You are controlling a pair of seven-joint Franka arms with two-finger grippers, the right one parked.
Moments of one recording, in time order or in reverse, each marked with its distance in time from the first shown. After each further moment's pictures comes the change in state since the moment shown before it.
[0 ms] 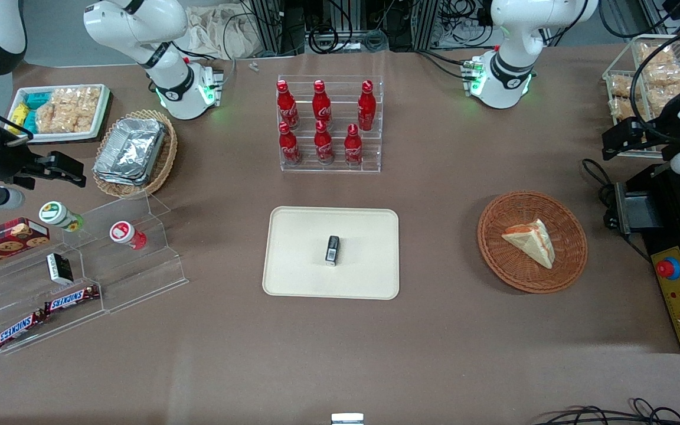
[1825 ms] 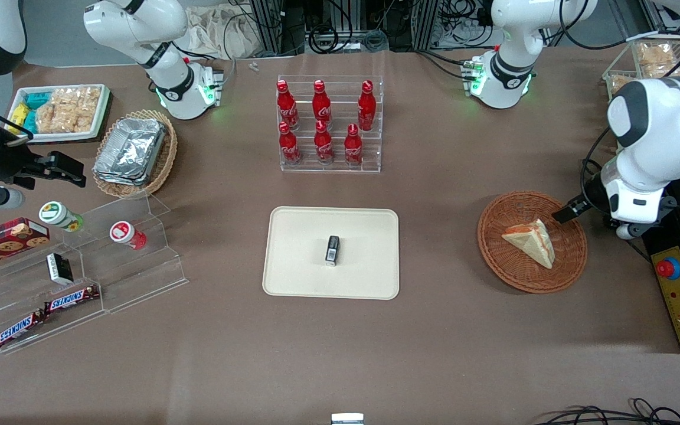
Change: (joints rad) arm 0.054 0.000 0.028 -0.715 -0.009 0.722 -0.556
